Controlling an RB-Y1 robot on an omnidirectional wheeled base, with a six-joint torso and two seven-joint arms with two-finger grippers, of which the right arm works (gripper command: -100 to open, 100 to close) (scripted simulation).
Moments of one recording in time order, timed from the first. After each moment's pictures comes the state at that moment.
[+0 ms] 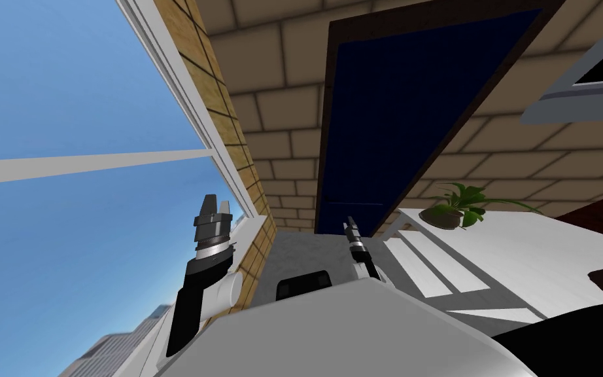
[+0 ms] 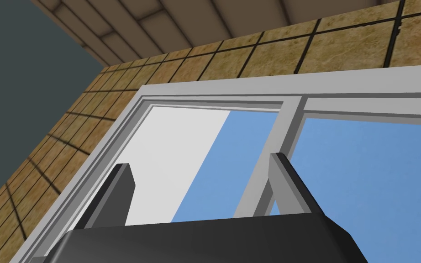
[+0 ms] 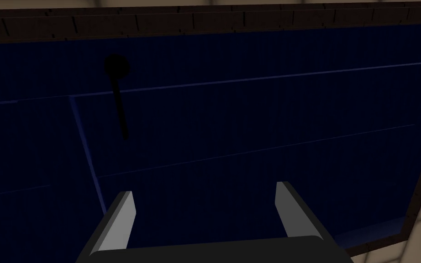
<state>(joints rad) 0.27 -0.11 -0.14 -1.29 -0.08 -0.71 -0.10</state>
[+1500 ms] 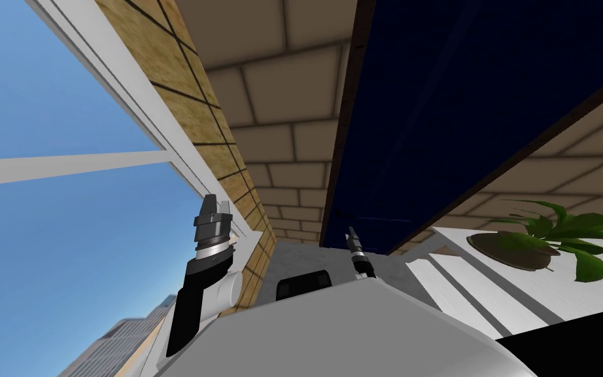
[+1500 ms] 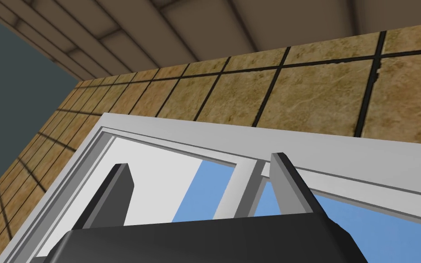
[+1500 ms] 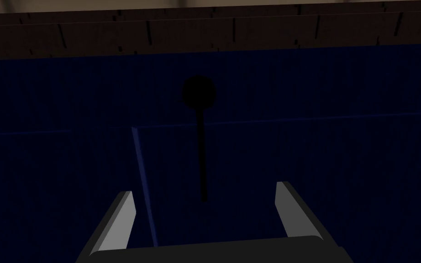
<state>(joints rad) 0.21 -0.12 -0.17 -0.97 -0.07 -0.77 -0.11</state>
